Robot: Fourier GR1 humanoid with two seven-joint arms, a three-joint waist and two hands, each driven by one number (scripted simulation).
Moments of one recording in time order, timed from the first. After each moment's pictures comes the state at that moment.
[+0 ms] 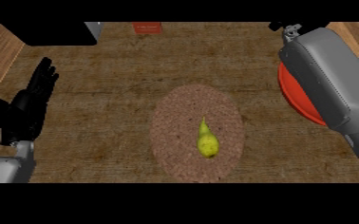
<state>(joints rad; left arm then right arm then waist) -0.13 0.47 -0.06 -1.52 0.21 0.25 0.09 -1.05 -0.43 0.36 -0.89 0.97 -0.25 1.14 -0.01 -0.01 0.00</state>
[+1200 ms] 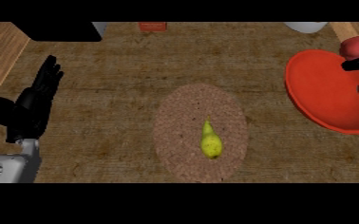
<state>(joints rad) -0.14 0.41 -0.03 -1.52 0.16 0.20 0.09 -0.74 -0.61 -0.09 -0.64 0.79 -0.44 0.75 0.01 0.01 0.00</state>
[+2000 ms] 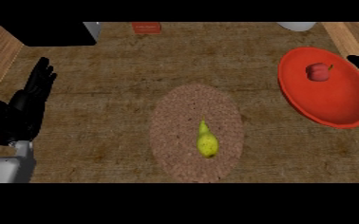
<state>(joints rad) -0.13 0.41 0.01 -1.52 0.14 0.19 0.10 -0.62 -0.56 -0.46 -0.73 0.36 -0.57 0.22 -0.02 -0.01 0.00</state>
